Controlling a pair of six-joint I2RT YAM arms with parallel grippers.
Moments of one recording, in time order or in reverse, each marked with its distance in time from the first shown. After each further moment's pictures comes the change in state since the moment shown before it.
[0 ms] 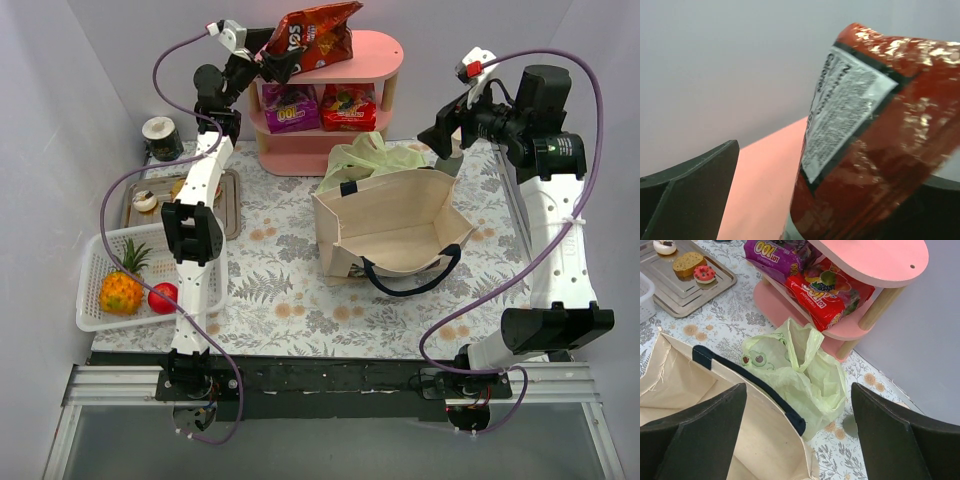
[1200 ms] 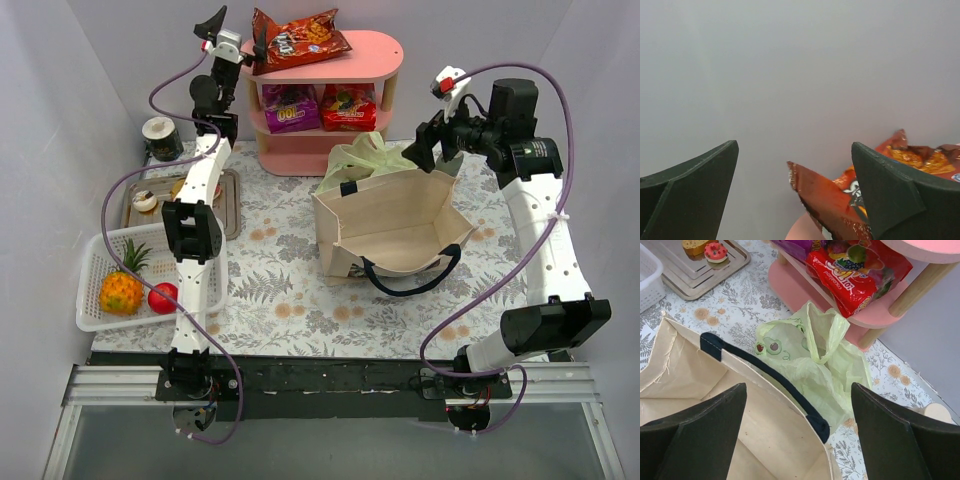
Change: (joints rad) left arm 0.019 0.038 0.010 0.193 -0.386 0.484; right arm 0.074 -0.001 -0.115 0.026 0.043 -0.005
